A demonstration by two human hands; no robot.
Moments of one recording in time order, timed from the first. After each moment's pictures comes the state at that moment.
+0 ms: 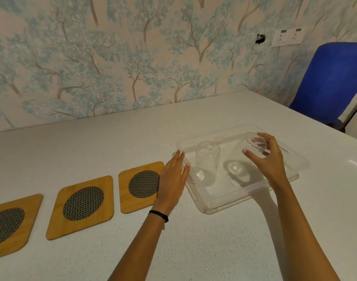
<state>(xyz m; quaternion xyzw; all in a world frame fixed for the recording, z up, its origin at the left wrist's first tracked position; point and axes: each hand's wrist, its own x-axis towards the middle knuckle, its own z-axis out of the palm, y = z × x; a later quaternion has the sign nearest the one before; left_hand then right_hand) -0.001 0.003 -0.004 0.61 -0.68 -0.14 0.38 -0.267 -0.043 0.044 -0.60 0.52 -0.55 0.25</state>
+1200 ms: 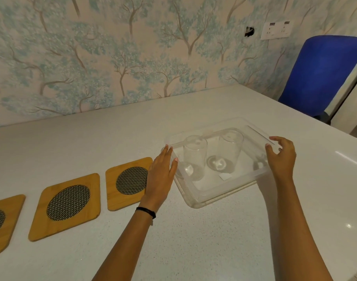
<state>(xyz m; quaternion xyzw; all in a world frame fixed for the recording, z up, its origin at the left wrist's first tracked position) -0.002 0.002 -0.005 0.62 -0.68 -0.14 0.37 -0.317 -0.043 0.032 -0.51 0.65 -0.55 0.11</state>
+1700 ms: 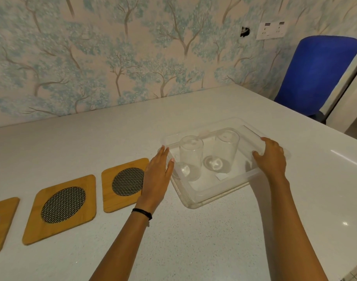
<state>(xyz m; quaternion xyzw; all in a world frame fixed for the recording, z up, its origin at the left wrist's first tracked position) -0.002 0.003 -0.005 0.62 -0.68 -0.14 0.38 -0.311 -0.045 0.036 -0.58 0.74 -0.34 0.08</state>
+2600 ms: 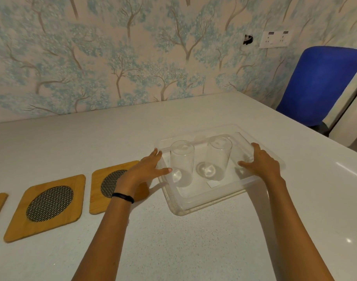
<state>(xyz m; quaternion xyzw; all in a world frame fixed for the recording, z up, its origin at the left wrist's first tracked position) 0.004 -0.016 0.062 0.64 -0.70 -0.29 0.08 -0.323 -0.064 0.049 -0.64 0.74 -0.16 0.15</state>
